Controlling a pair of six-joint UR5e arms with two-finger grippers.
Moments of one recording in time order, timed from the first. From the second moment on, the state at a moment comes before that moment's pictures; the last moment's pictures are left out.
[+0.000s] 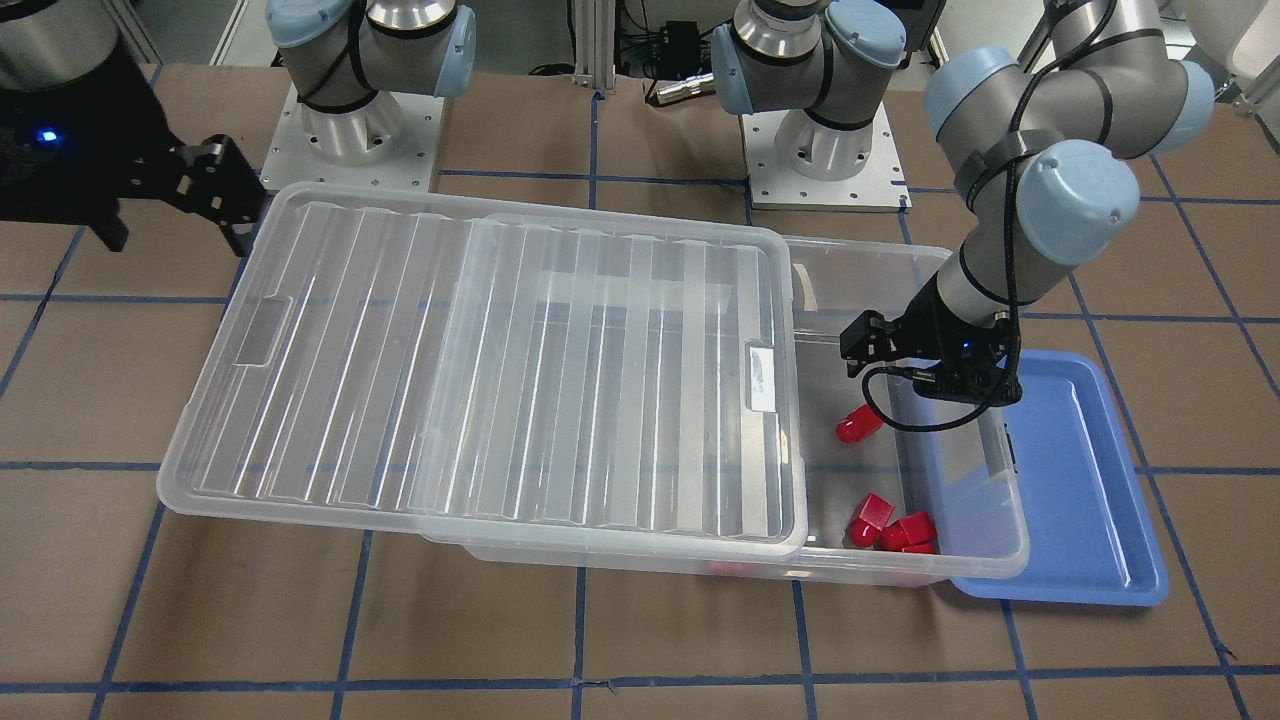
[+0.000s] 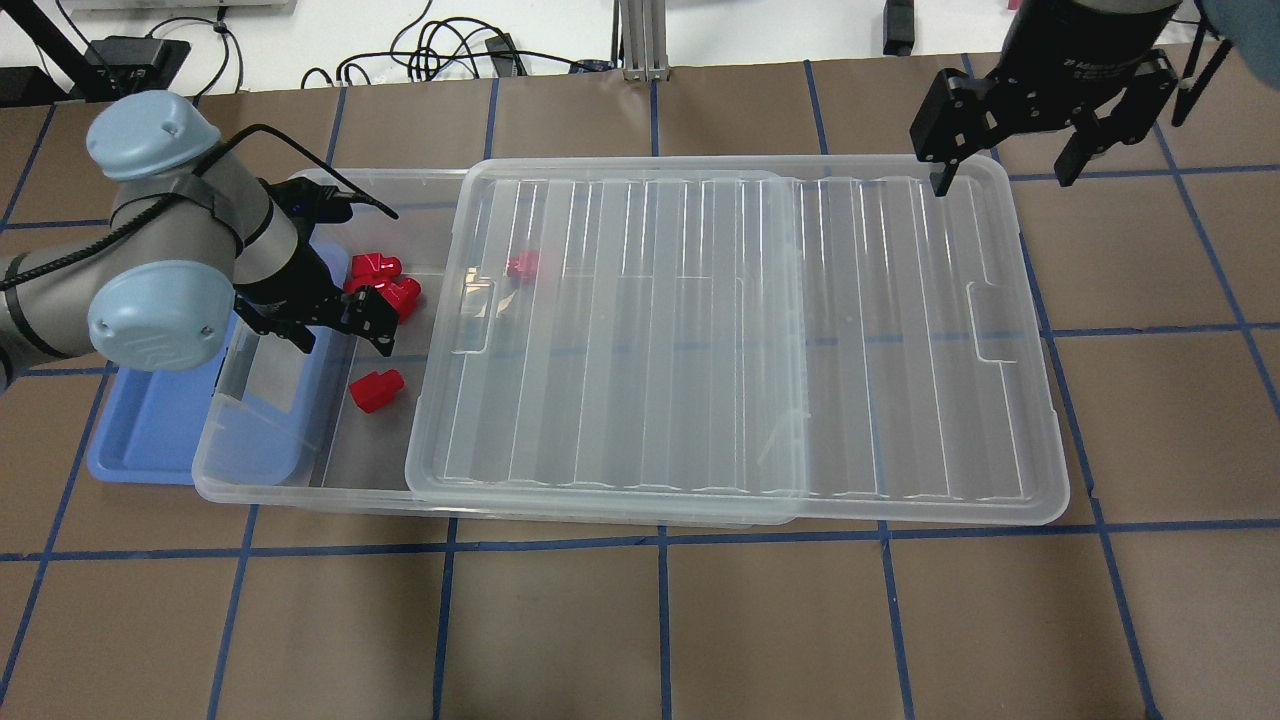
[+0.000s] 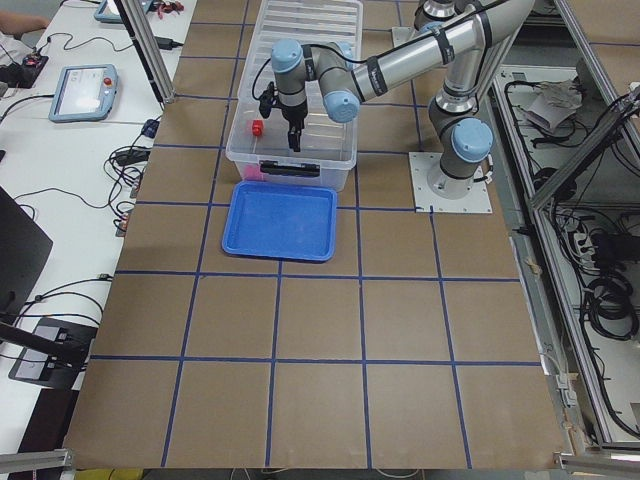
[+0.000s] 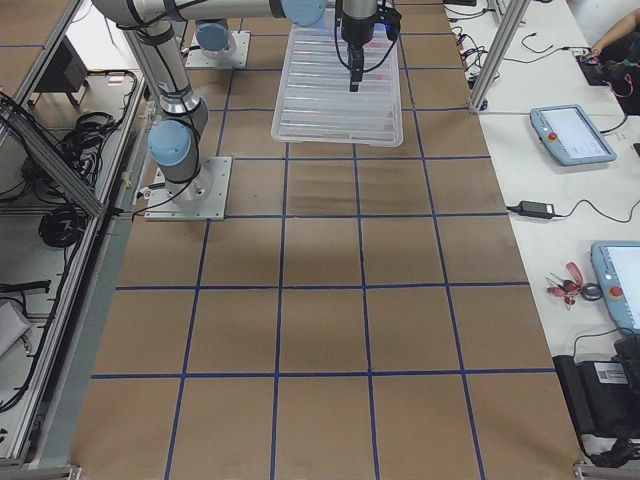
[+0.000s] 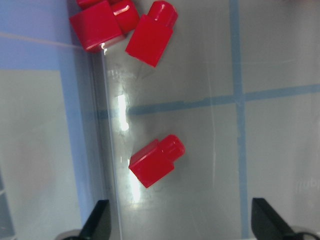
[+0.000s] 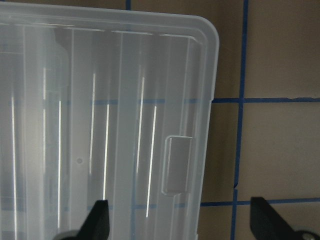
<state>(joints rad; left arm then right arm) -1.38 -1.68 -1.84 -1.28 1.54 0.30 1.41 -1.54 1.44 -1.48 -1.62 -0.17</state>
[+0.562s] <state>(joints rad) -1.38 -1.56 -1.66 -1.57 1.56 0.28 1.17 -1.55 1.54 -1.51 -1.69 -0.38</state>
